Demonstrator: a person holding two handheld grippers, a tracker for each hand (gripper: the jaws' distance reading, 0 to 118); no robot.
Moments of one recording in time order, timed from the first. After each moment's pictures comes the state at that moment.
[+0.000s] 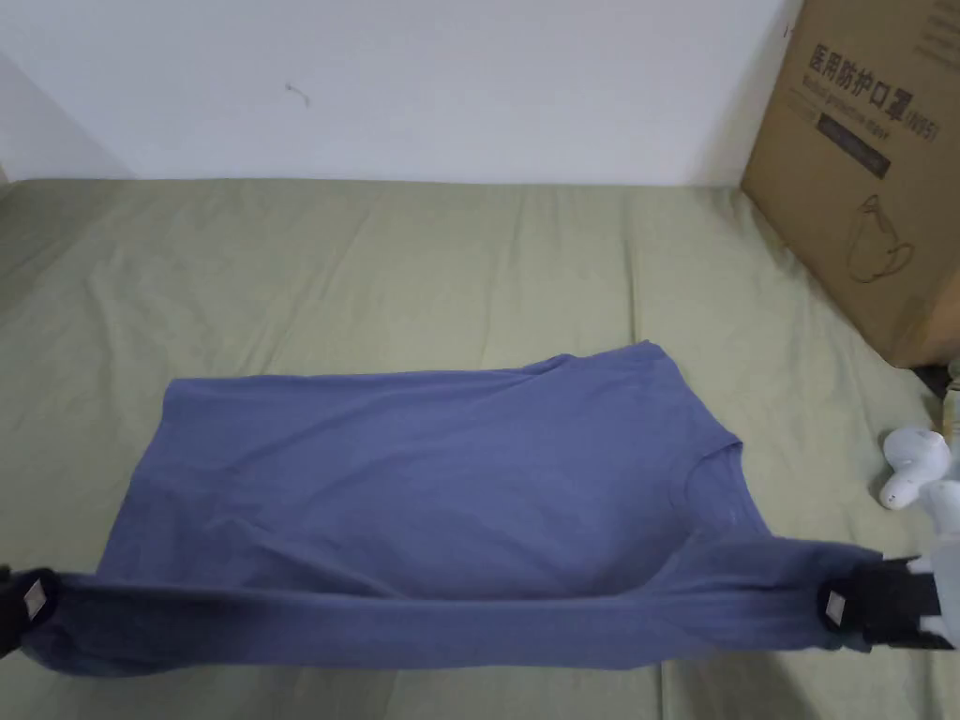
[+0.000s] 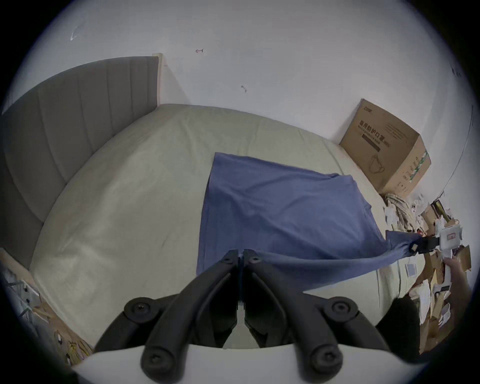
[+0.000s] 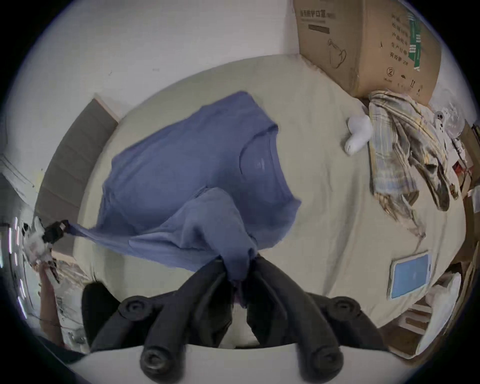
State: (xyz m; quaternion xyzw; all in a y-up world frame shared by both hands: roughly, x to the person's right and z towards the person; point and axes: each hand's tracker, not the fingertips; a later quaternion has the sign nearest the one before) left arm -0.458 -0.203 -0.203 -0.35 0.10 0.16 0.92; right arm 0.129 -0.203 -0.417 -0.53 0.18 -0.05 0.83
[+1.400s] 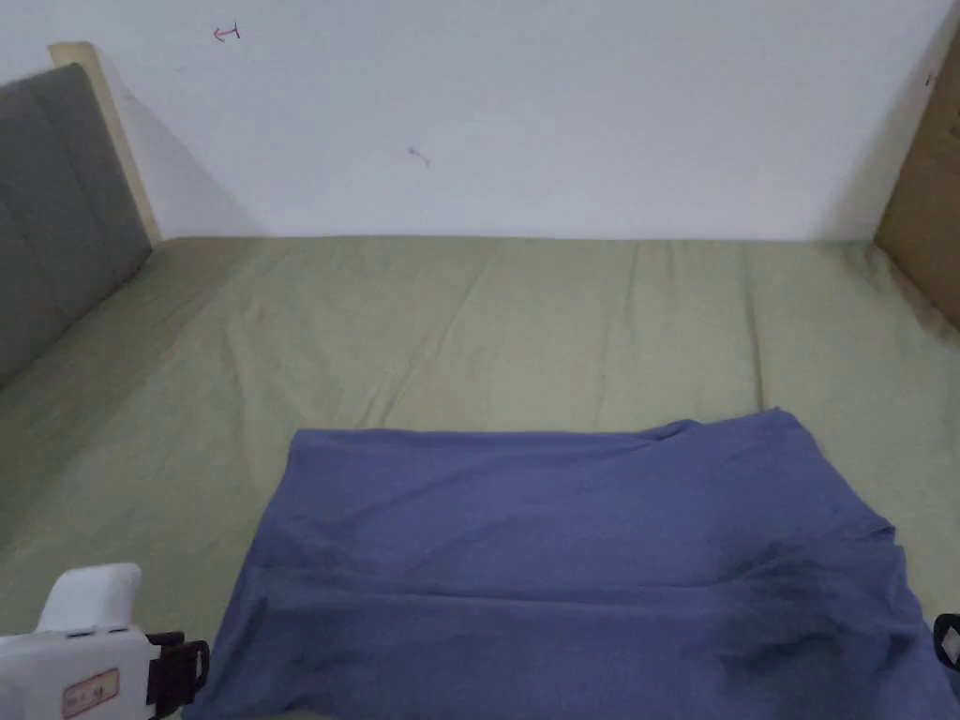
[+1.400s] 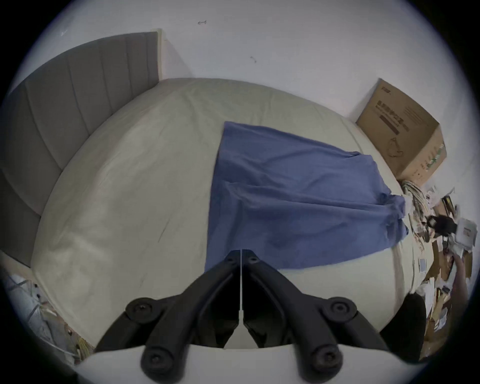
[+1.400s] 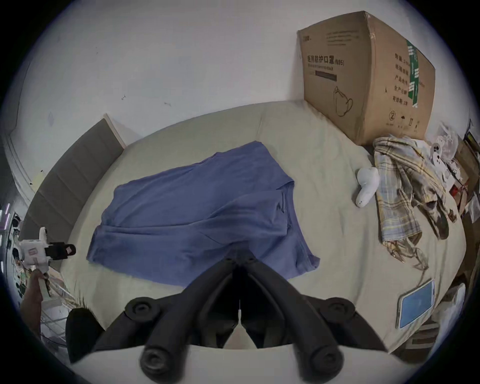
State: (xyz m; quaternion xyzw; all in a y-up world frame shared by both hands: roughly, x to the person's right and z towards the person) left arm -0.478 -0.252 -0.224 -0.43 0.13 0.16 0.88; right arm 0.083 -0.210 -0.409 -0.41 0.18 -0.03 0.89
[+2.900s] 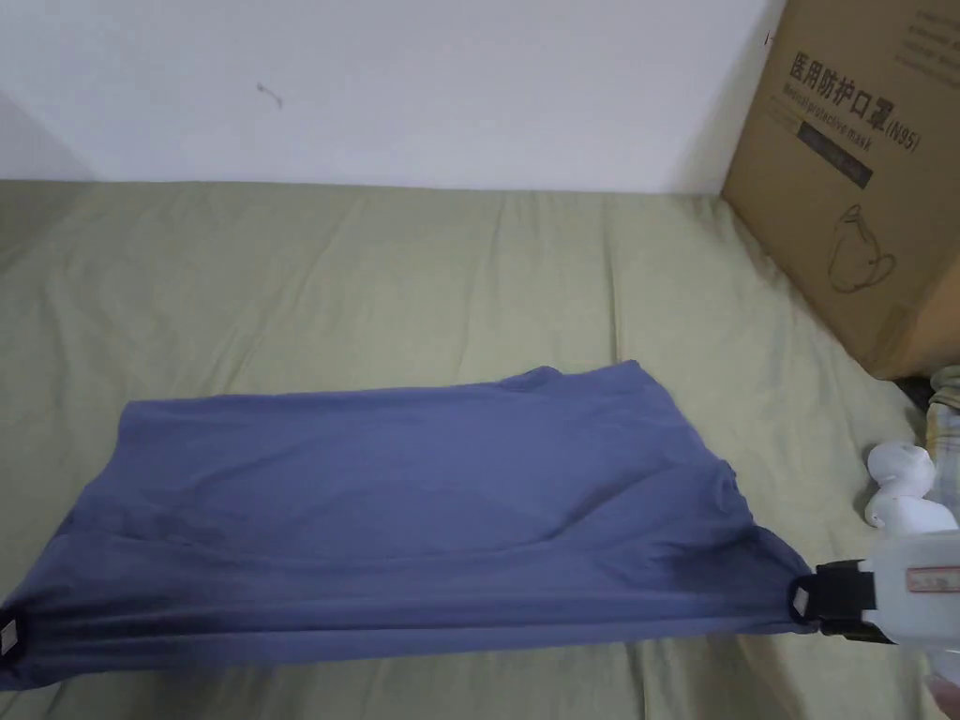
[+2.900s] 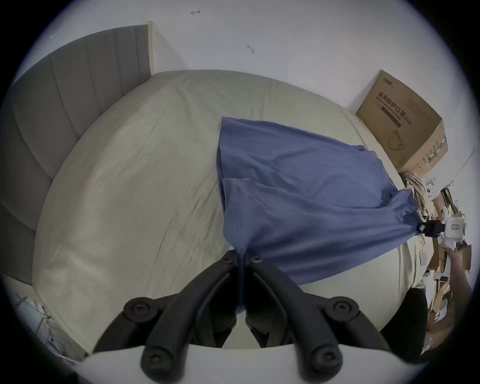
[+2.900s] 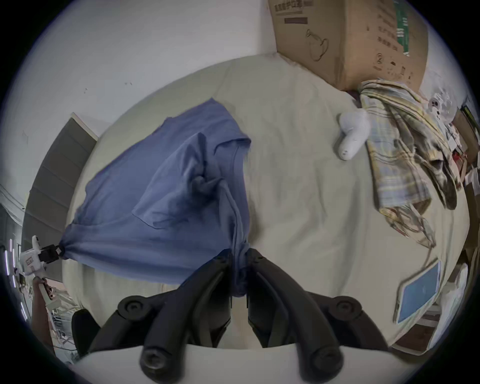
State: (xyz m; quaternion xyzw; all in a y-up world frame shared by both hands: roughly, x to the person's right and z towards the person) left arm -0.488 -0.244 -0.240 -0.45 0.10 0.15 0.87; right arm 0.148 -0.256 -0.451 -0.52 0.13 -0.06 0.84
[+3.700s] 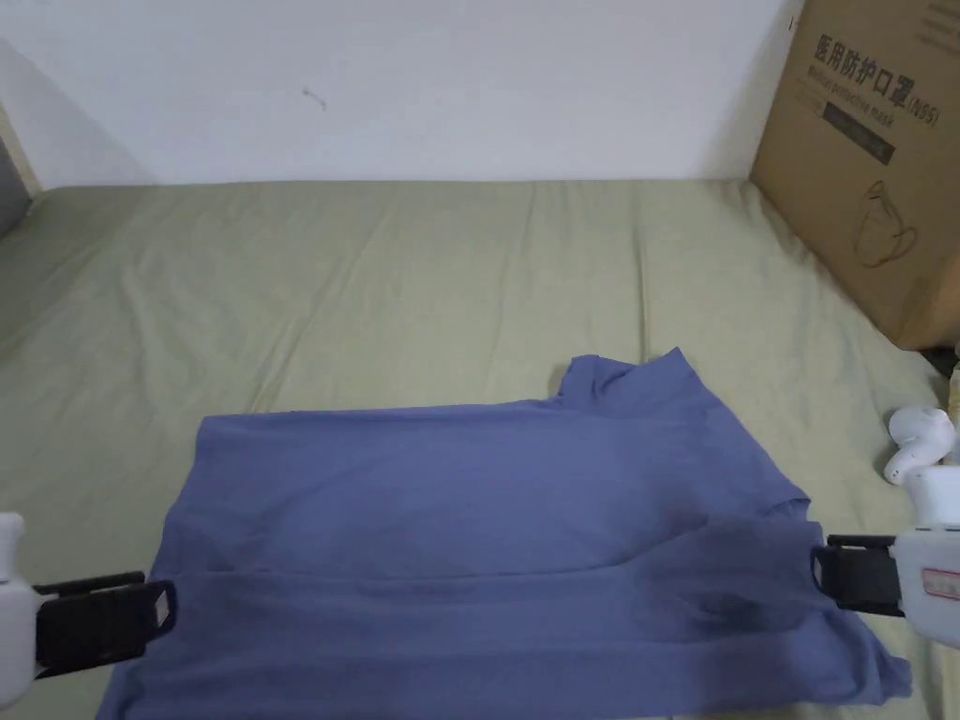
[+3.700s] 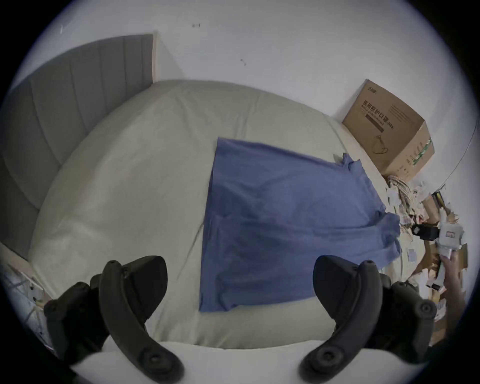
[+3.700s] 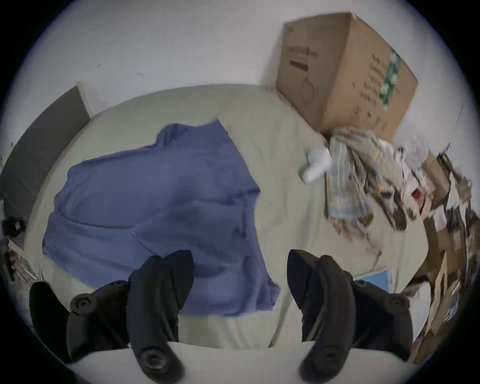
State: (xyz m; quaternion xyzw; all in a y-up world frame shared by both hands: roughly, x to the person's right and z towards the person) left arm -0.440 -0.218 -0.191 -0.41 0.10 0.14 0.90; right arm 0.097 -0.213 -0.372 -0.43 0.09 0.09 0.89
